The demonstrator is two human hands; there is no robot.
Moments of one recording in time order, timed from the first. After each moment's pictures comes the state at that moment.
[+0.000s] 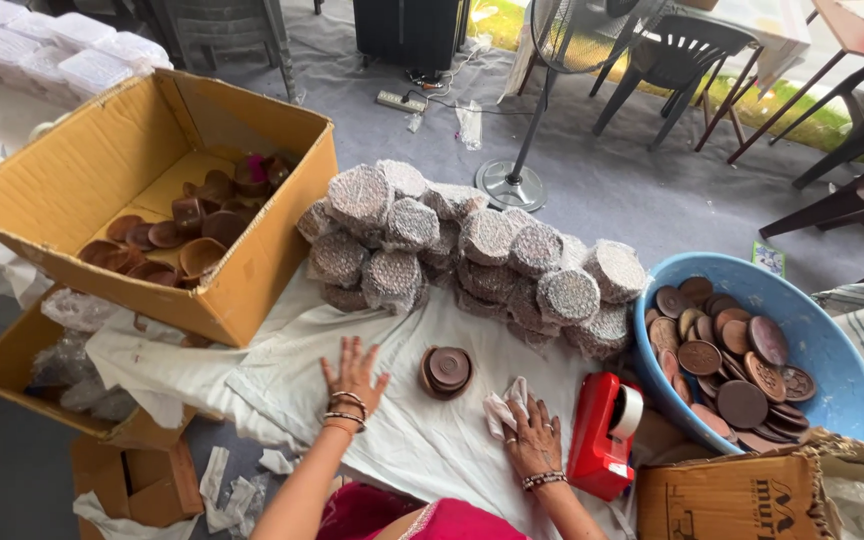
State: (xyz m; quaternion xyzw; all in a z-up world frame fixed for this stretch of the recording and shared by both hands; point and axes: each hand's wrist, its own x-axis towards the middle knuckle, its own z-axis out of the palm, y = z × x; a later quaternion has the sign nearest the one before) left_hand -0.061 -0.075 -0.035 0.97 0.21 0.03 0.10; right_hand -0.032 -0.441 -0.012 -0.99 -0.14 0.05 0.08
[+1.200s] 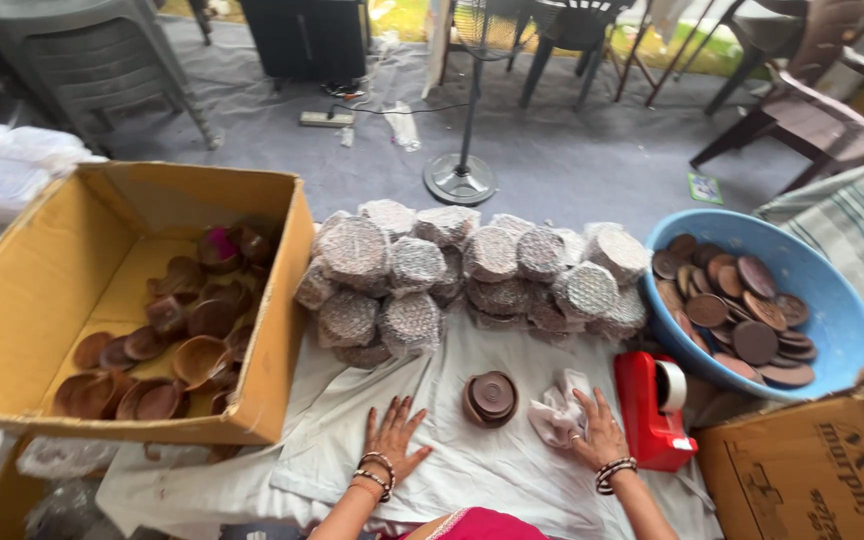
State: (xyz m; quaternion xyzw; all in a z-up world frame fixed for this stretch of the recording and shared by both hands) left_hand -0.063 -0.014 0.004 0.97 -0.11 -0.21 0.10; right_hand -0.024 -0.433 0.009 -0.98 0.02 0.05 0.19
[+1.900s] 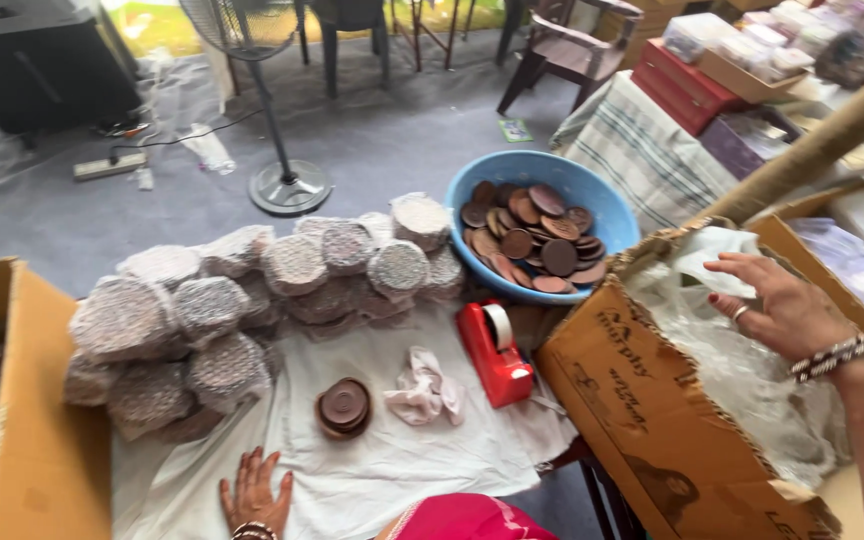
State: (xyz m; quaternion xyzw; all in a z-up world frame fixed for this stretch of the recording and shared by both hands) left_hand -0.059 -0.025 -0.112 0.99 -0.02 0.07 0.09; right_hand -0.136 -0.722 0.384 -0.99 0.05 -0.10 -0.02
